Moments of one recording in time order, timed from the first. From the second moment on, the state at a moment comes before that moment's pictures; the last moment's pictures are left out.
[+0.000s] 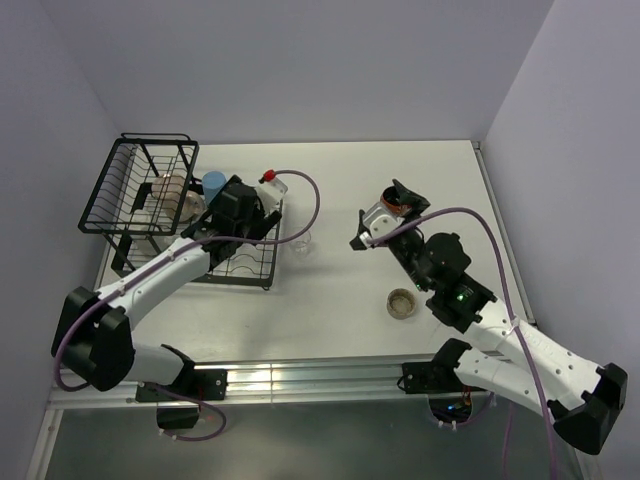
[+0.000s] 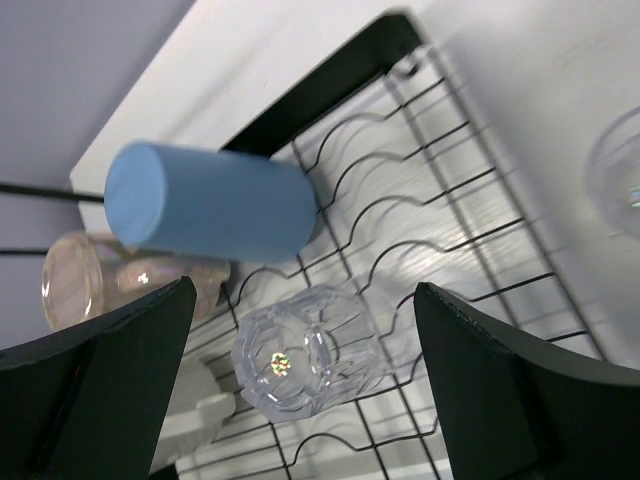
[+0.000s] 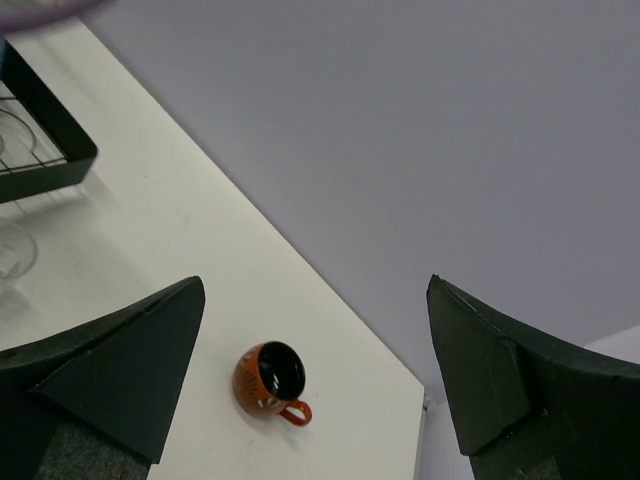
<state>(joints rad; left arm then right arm) -0.55 1.37 0.97 -0.19 -0.39 0.43 0.77 0.78 0.69 0.22 0.27 -0.77</state>
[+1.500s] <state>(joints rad) -0.55 1.31 1.36 -0.39 0.25 0.06 0.08 2.14 1.75 -0.69 -0.09 -0.33</state>
